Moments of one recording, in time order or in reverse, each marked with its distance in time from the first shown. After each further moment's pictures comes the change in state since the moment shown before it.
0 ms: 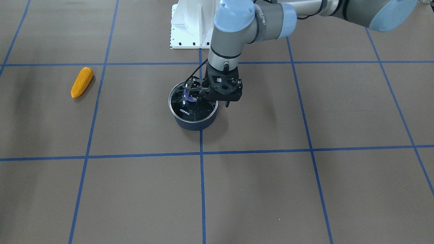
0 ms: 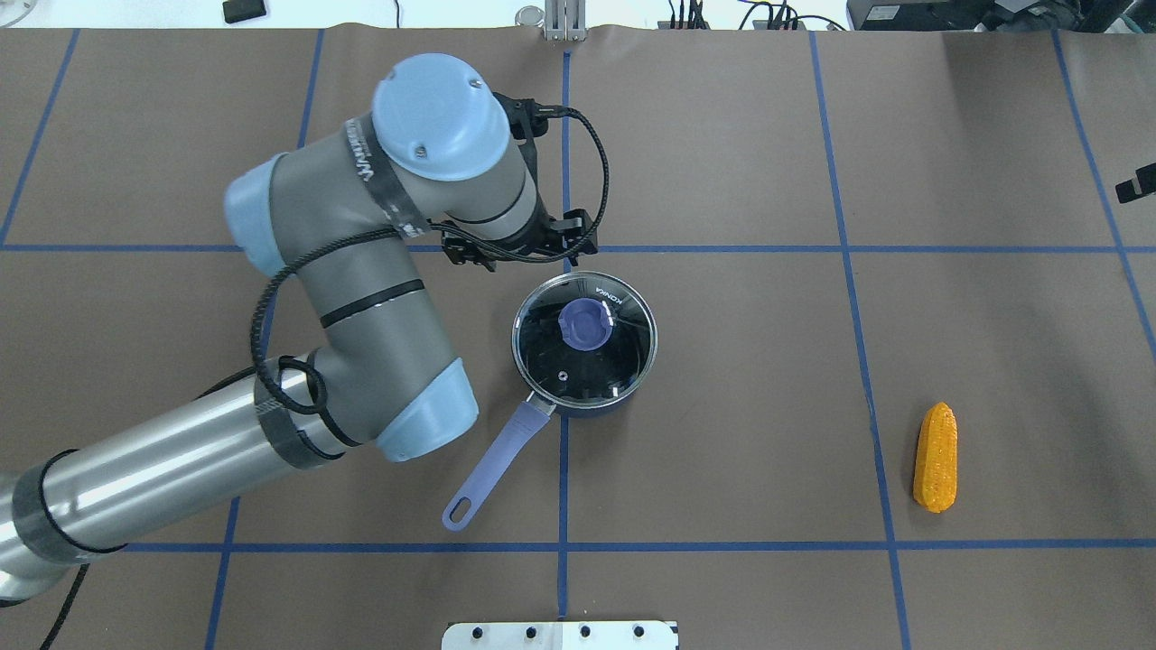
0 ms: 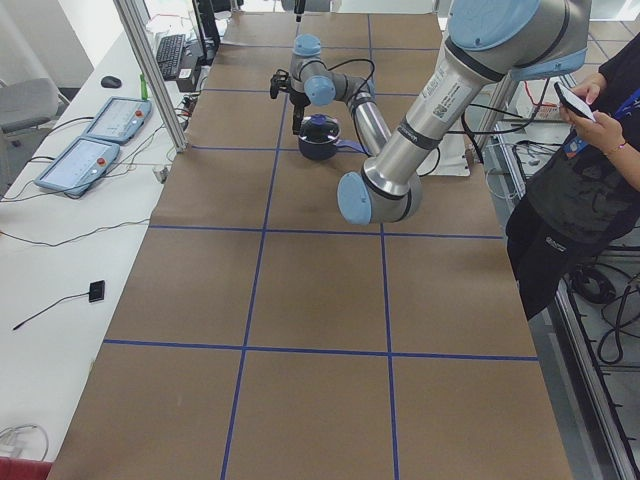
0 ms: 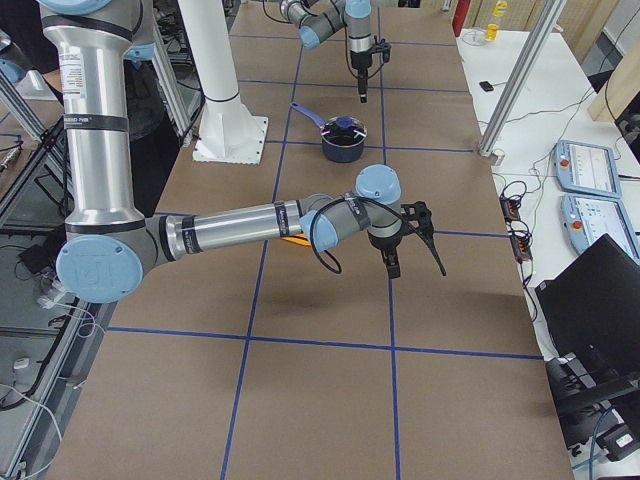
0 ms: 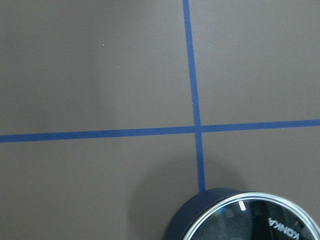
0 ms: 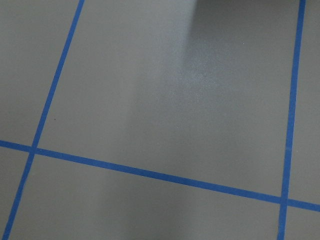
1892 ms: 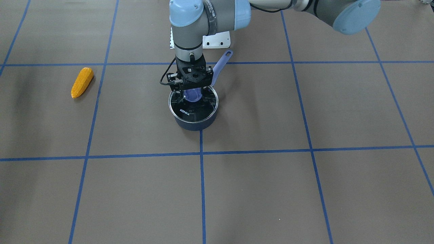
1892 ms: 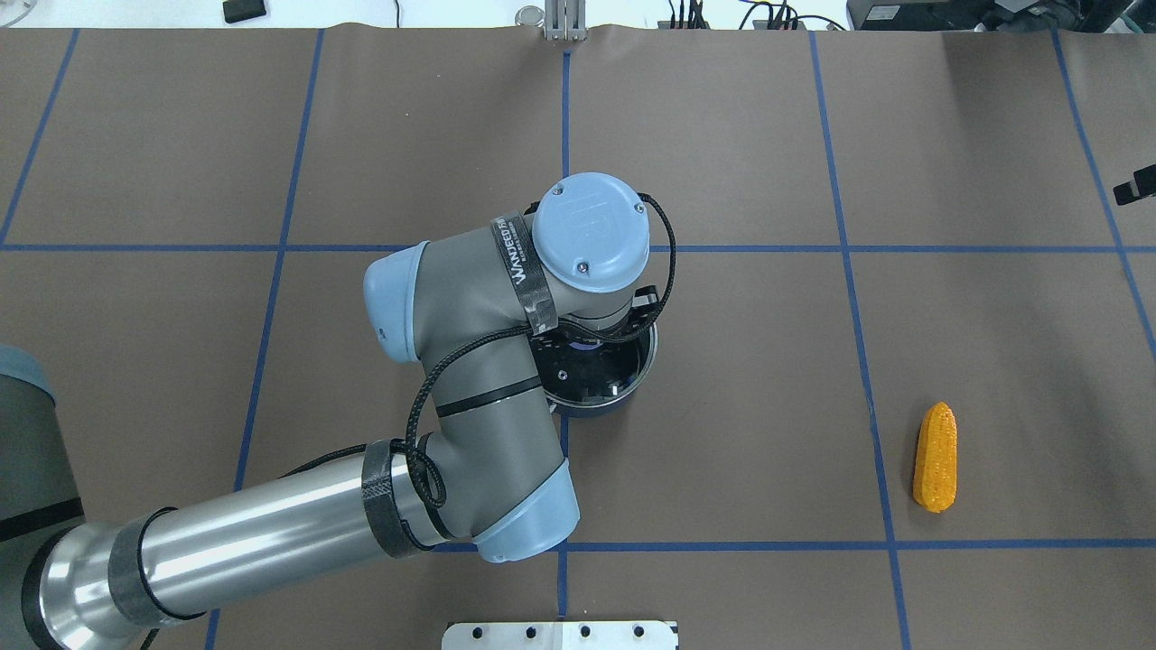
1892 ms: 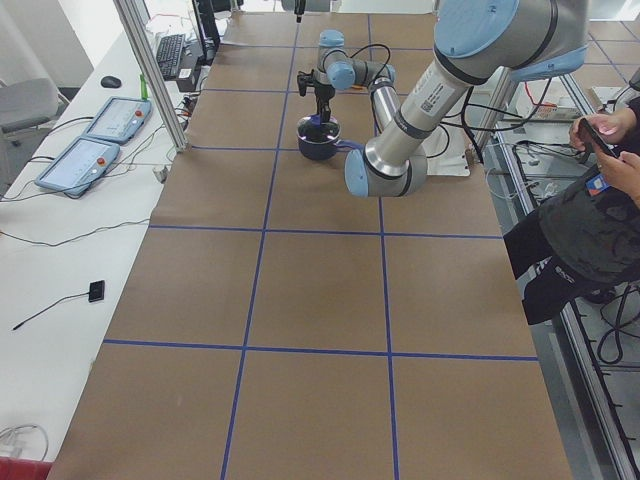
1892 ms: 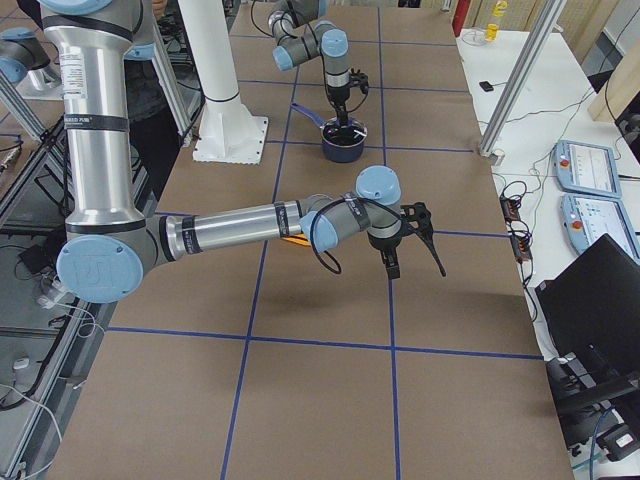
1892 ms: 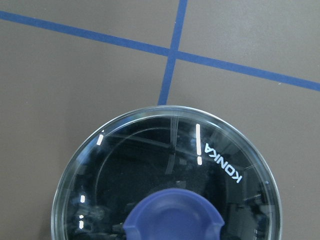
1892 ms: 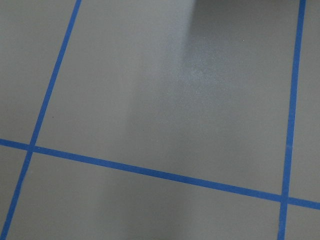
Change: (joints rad) left arm 0.135 -0.081 0.053 0.123 0.104 -0.201; right arm -0.004 0.000 -0.002 0.000 -0.002 0.000
